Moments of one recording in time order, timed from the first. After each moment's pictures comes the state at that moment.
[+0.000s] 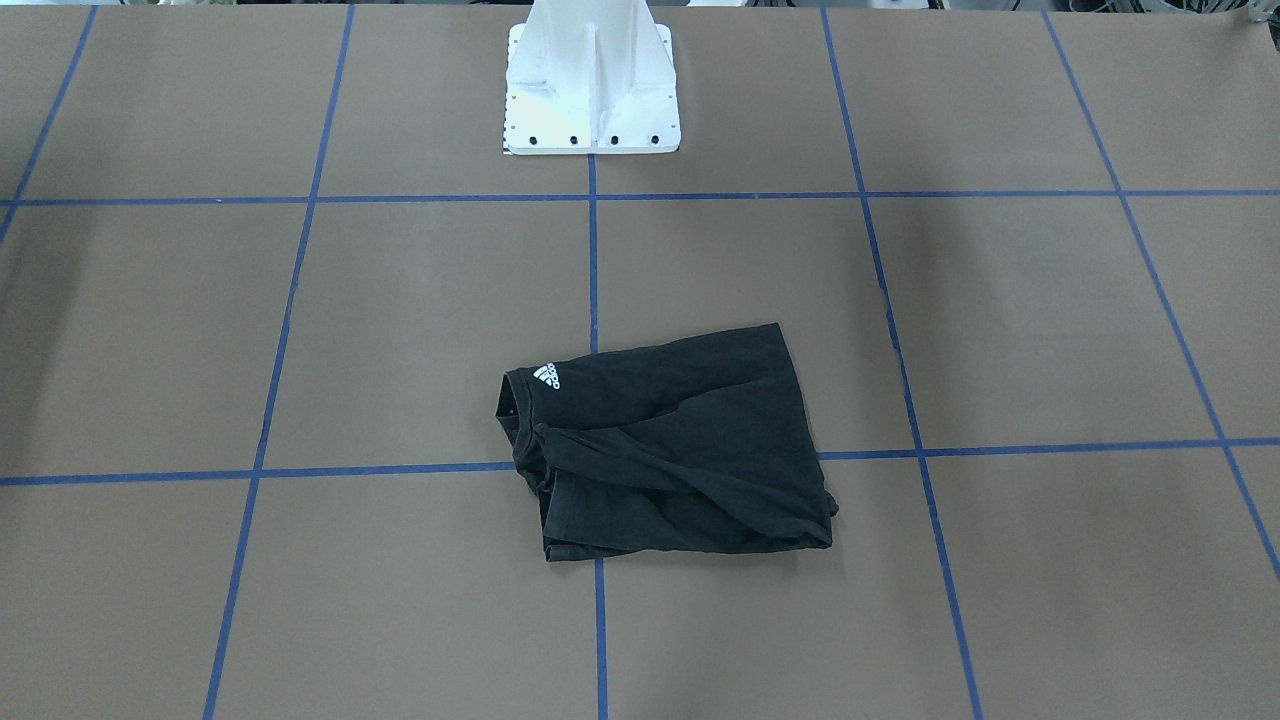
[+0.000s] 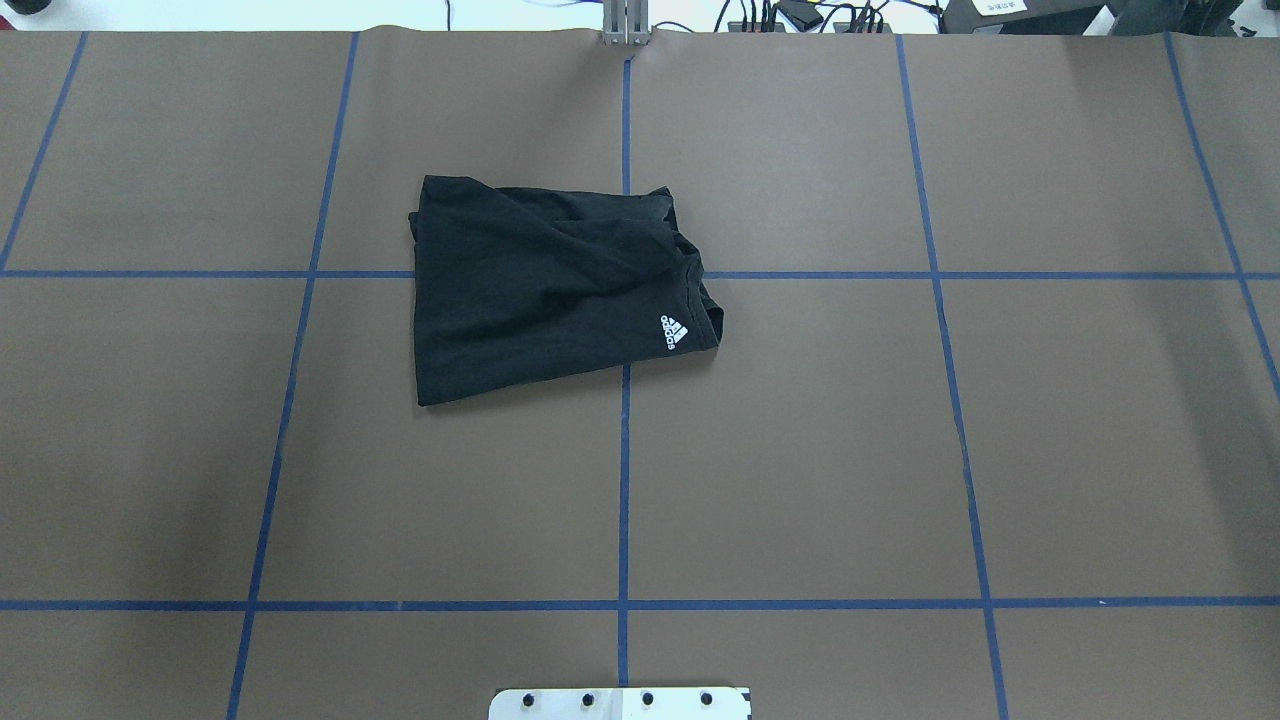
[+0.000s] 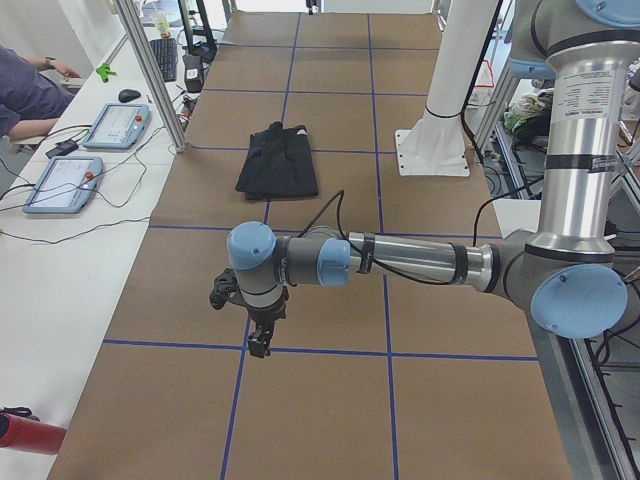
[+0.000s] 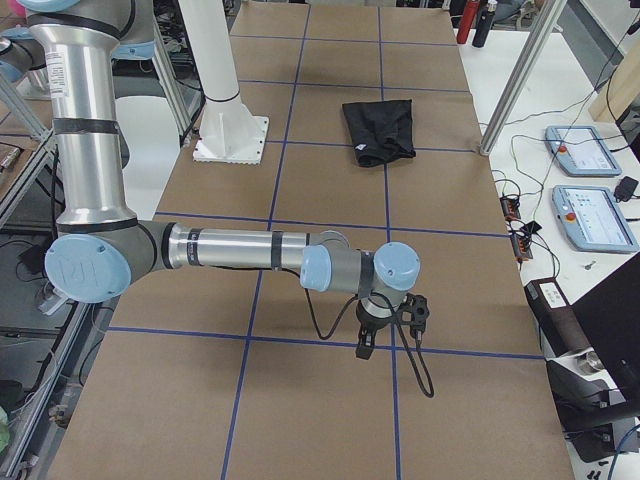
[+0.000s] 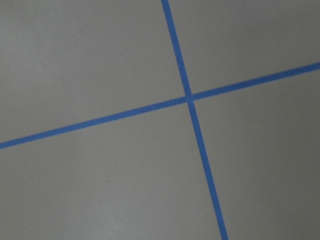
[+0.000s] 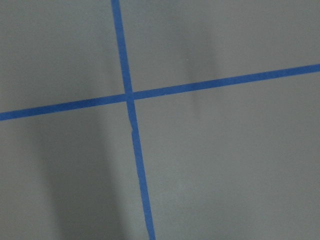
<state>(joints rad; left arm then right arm) -1.56 -1.57 -1.65 -1.49 -2.27 0.25 1.54 -1.54 1.52 -1.64 2.31 0.14</state>
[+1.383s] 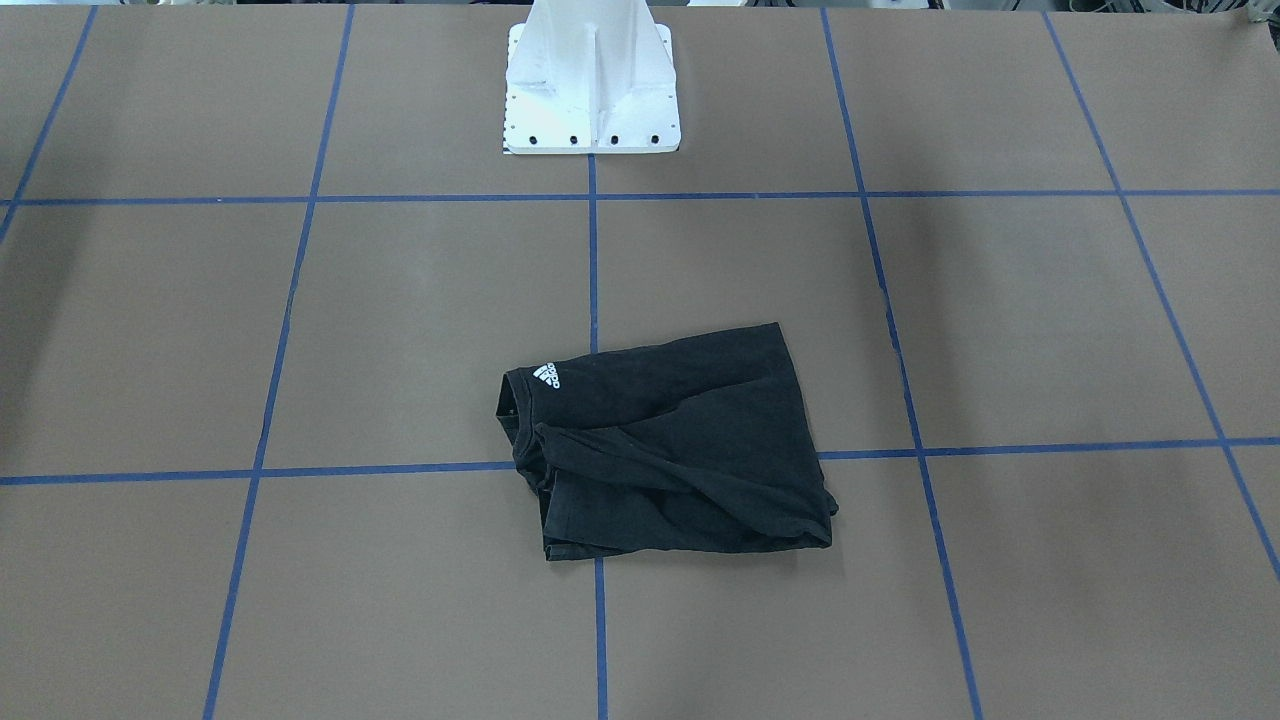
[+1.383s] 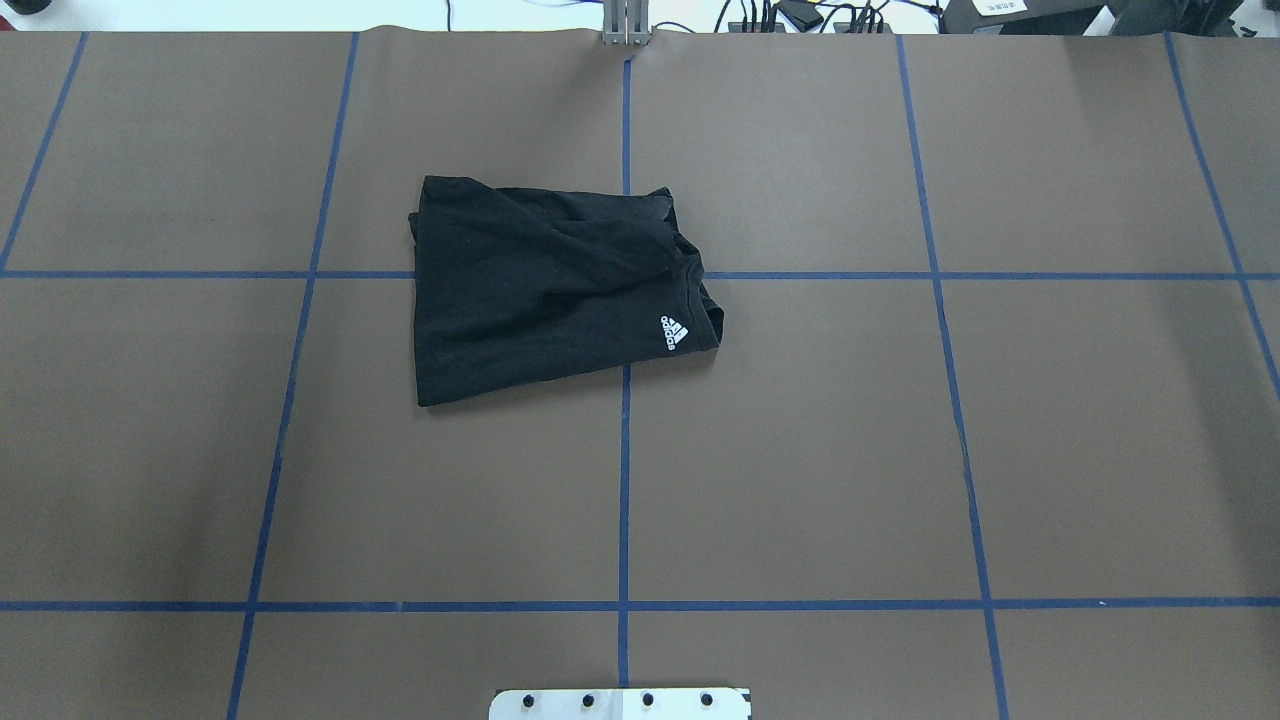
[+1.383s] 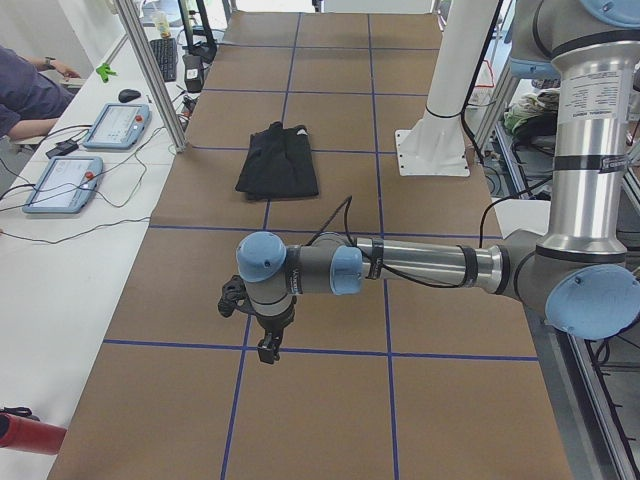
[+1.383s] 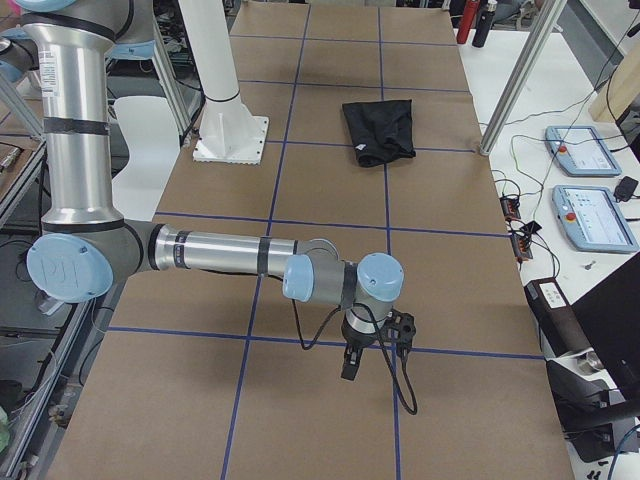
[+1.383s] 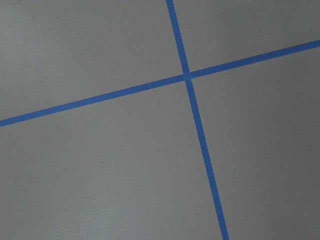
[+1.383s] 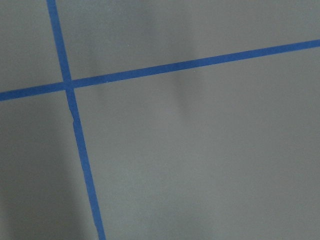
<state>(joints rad) -1.58 -1.55 -1.66 -1.50 -2.30 0.25 1.56 -1.58 1.54 -1.63 2.20 0.14</state>
